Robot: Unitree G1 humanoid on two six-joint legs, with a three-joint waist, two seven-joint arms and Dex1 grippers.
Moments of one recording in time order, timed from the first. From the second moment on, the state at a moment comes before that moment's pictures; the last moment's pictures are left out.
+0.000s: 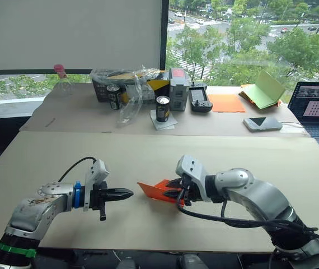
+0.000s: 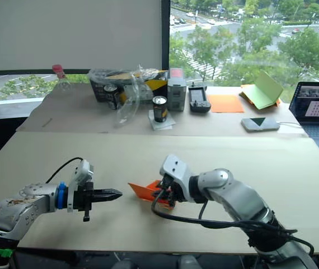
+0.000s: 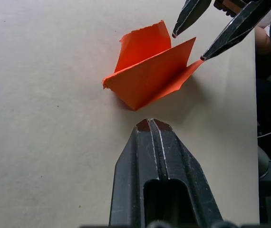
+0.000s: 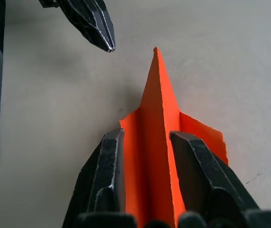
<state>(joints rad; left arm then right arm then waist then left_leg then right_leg) -0.20 0.78 0.00 -0.19 -0.58 0.68 -1.09 -0.53 -0.62 0.40 -0.50 0.35 0.95 0.78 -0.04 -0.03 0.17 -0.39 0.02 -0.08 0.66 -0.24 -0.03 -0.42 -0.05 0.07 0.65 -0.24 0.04</state>
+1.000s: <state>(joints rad) -0.20 0.78 -0.01 -0.18 -0.54 0.66 -1.10 -0.58 -0.57 0.45 -0.36 0.30 0.97 0.77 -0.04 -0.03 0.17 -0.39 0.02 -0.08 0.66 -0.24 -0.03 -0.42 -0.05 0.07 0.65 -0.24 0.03</state>
